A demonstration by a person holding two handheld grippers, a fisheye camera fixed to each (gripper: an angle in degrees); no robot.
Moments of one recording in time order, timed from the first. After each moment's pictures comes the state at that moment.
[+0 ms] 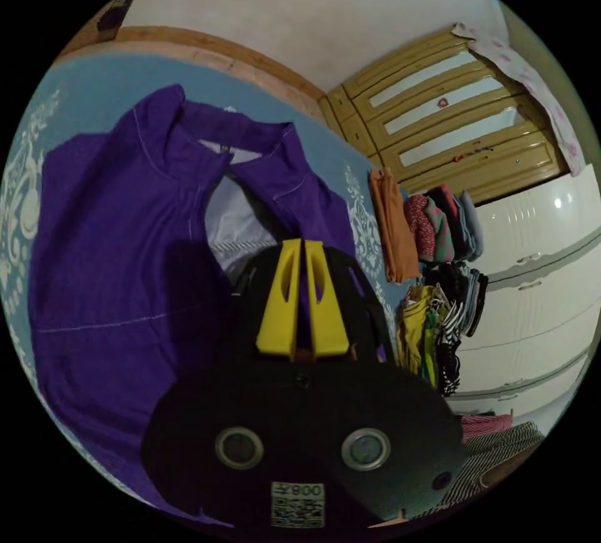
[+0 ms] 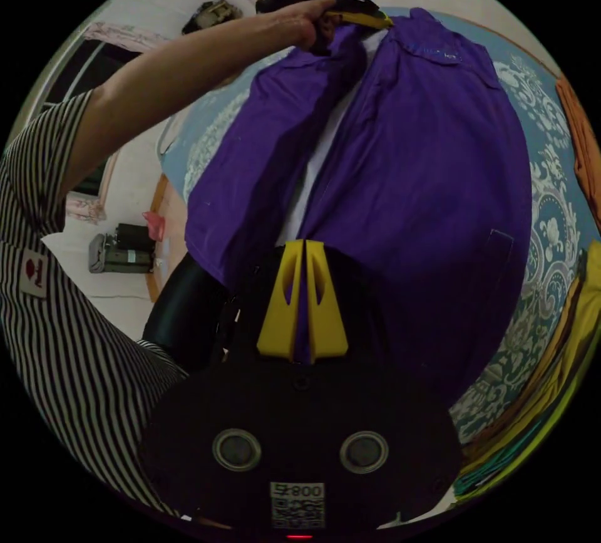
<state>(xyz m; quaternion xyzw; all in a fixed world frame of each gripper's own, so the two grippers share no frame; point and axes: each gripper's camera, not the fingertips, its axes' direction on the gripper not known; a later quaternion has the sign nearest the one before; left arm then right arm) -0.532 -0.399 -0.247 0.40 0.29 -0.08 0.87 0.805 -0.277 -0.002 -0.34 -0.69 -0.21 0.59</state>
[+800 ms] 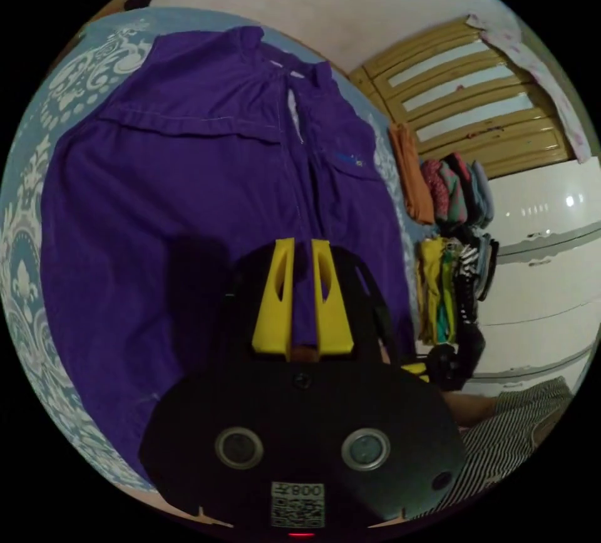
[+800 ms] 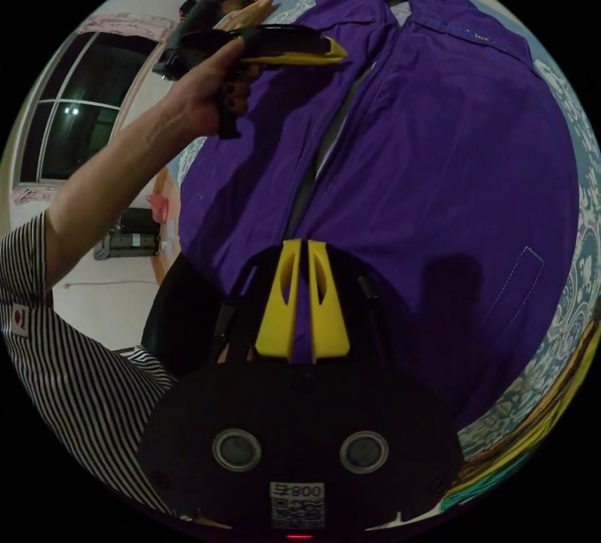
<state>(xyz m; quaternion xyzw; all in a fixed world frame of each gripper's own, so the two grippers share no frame) -0.492 -0.264 -0.108 0.36 0.29 -0.10 0.88 0.735 -0.317 -0.009 -0.37 -0.69 -0.26 0.56</state>
